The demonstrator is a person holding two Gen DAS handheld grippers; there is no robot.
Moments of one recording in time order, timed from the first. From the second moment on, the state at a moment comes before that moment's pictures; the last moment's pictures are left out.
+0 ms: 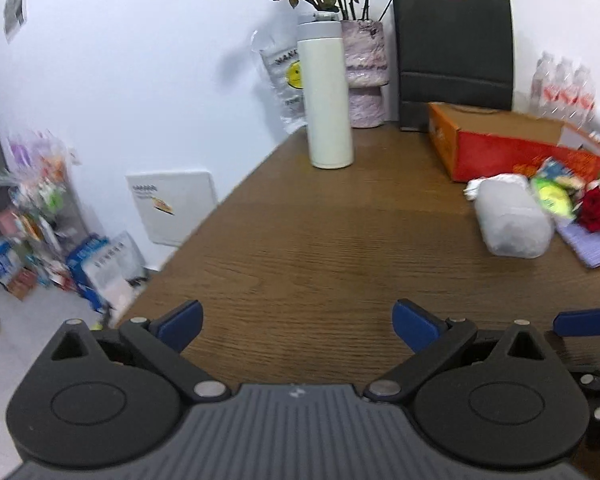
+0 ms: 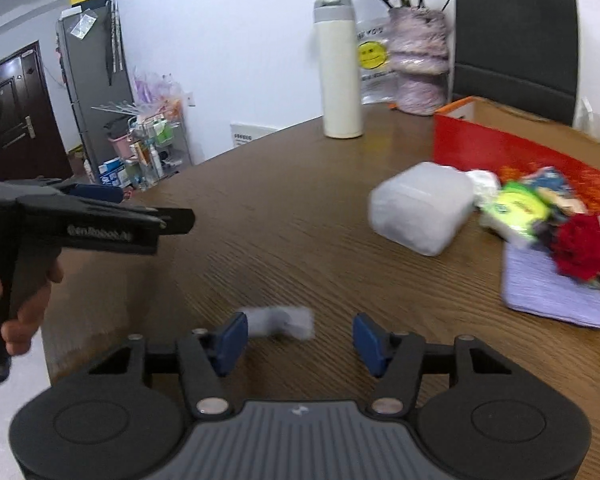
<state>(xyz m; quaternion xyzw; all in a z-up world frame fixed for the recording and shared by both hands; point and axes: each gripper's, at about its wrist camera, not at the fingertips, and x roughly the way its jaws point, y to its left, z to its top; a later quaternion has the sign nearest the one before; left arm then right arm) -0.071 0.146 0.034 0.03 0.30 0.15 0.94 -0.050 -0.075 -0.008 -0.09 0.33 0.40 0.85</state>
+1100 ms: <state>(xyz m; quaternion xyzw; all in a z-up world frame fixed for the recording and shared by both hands) 0.045 0.033 0.019 0.02 0.31 -0.07 0.95 -0.029 -0.205 0.006 -0.06 0.30 0.27 0.91</state>
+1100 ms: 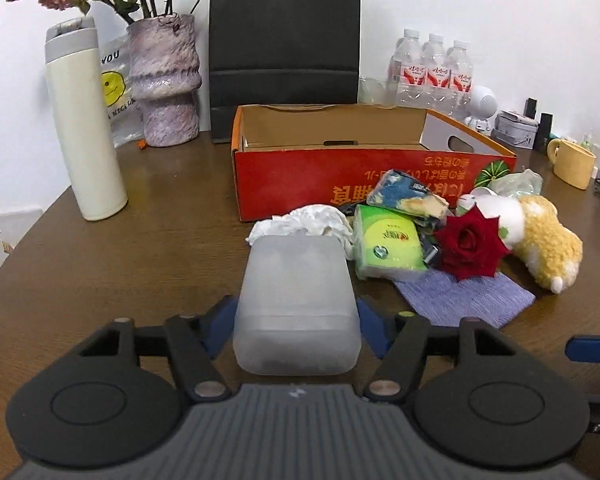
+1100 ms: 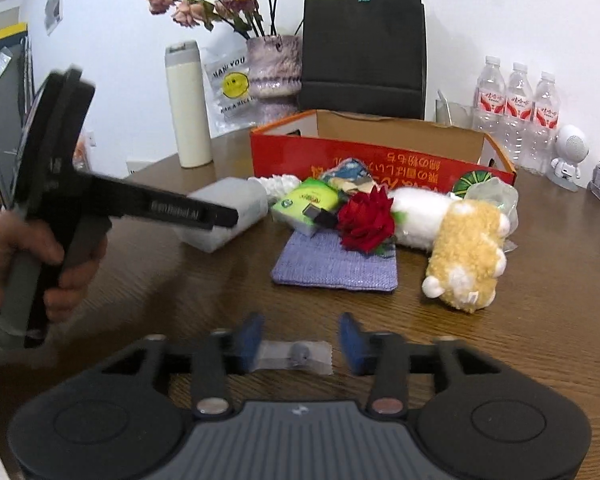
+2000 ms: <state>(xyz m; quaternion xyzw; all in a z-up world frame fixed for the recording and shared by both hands) -0.063 0.029 0.048 -0.01 0.25 -0.06 0.97 -0.047 -0.197 -0.001 -0.06 0.30 0.24 0.92</state>
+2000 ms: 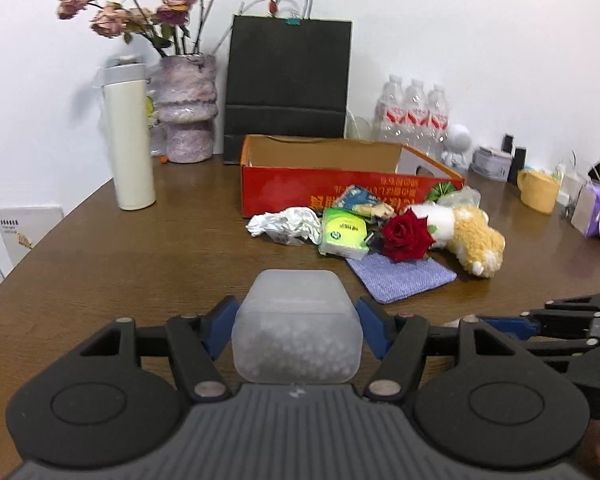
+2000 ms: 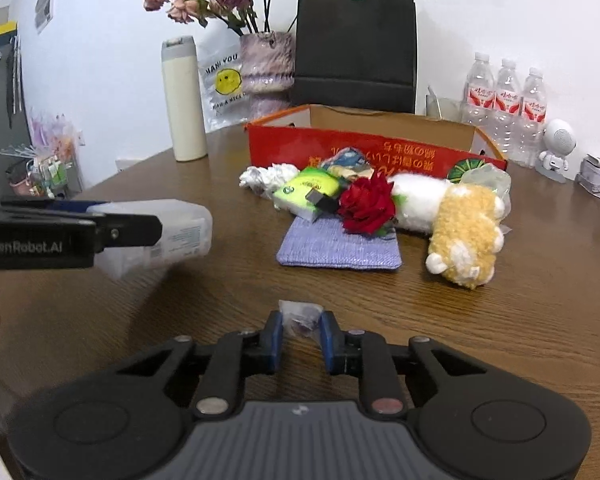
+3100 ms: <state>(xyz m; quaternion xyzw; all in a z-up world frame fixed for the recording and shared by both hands) 0.328 -0.030 0.066 0.05 0.33 0.05 0.94 0.369 -0.158 0.058 0.03 0.40 0.19 0.90</state>
